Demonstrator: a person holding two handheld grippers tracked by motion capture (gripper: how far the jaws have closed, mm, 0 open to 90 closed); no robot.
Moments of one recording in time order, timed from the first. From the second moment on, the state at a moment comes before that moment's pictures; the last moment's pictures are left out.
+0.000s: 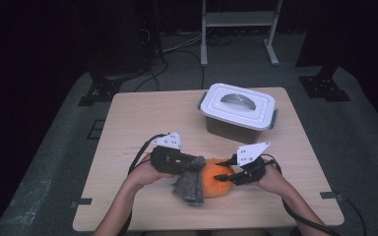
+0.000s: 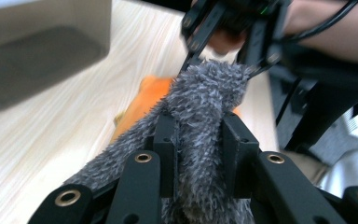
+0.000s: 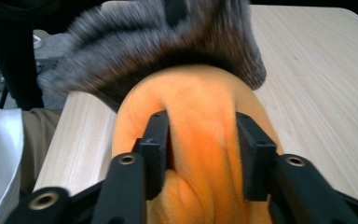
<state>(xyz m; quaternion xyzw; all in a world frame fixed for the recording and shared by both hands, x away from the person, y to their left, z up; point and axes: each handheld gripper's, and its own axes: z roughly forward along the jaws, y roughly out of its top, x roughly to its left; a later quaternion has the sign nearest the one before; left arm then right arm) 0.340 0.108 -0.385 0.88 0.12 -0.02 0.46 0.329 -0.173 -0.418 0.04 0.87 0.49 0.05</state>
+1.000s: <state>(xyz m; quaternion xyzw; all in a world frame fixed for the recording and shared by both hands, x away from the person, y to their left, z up) 0.327 0.092 -0.401 0.89 0.09 -0.06 0.44 0.312 -0.175 -0.429 0.03 0.88 0.47 0.02</state>
